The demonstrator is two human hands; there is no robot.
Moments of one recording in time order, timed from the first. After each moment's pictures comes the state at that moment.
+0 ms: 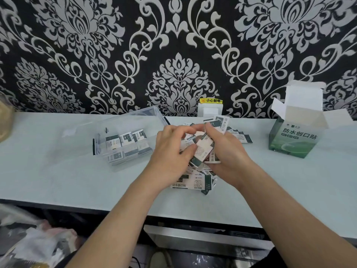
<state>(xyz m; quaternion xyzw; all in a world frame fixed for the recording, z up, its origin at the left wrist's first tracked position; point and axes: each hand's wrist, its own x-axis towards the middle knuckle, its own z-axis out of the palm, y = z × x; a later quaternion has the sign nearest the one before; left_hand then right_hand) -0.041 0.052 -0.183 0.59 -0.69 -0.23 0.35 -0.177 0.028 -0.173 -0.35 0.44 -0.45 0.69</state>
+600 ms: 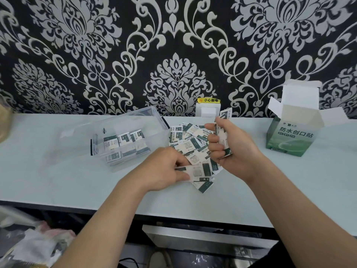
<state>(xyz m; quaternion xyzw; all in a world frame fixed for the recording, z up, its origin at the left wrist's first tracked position) -0.024 0.051 -0.185 0.59 -0.76 -0.25 0.12 -0.200 0.010 -0.177 -0.27 0.43 -0.44 0.74</state>
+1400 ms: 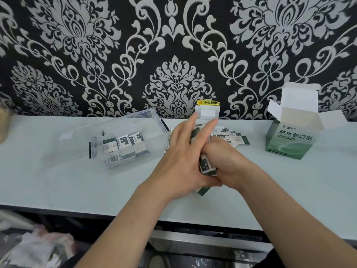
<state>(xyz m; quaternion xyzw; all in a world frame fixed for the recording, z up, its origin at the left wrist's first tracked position) -0.062 0.057 -0.182 0.51 -0.81 -0.13 0.26 -0.179 0.025 -0.180 -0.48 0.48 -0.33 0.65</state>
